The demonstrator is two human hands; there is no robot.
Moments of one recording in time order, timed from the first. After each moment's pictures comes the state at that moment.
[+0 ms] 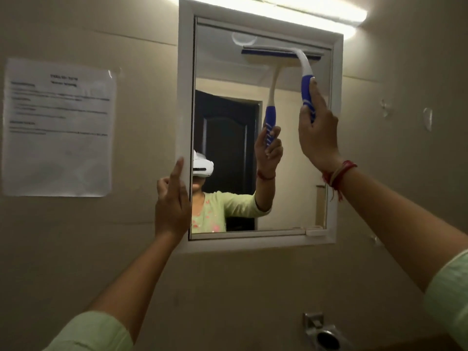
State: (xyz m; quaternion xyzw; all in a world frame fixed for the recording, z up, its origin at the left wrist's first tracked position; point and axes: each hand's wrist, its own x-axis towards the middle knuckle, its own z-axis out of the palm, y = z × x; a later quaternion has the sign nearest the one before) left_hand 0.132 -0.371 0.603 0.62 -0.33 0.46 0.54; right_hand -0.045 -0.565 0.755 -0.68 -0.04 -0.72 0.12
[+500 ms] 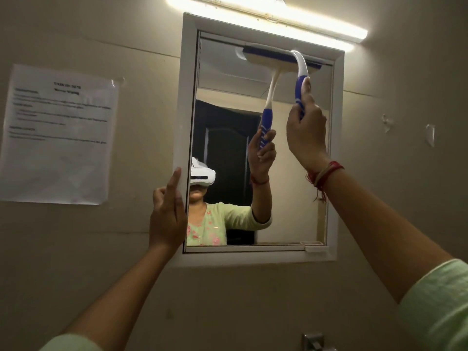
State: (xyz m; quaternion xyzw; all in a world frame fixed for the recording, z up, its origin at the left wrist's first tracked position) left_hand 0.132 -0.371 0.602 0.62 -0.34 0.46 0.54; right_hand -0.027 -0.549 0.781 -0.66 -0.04 -0.73 0.15
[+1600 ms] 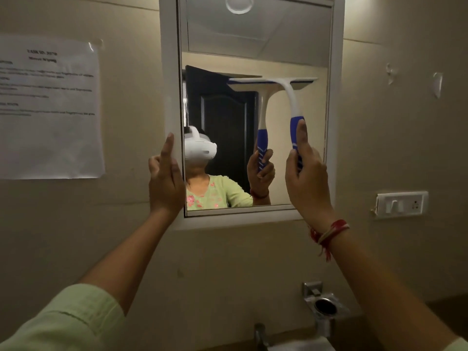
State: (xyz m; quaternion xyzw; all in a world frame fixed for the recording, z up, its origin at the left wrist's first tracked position) left_hand 0.139 -0.375 0.601 0.61 -0.34 0.47 0.55; right_hand -0.044 -0.558 0.623 -0.71 0.00 -0.70 0.09
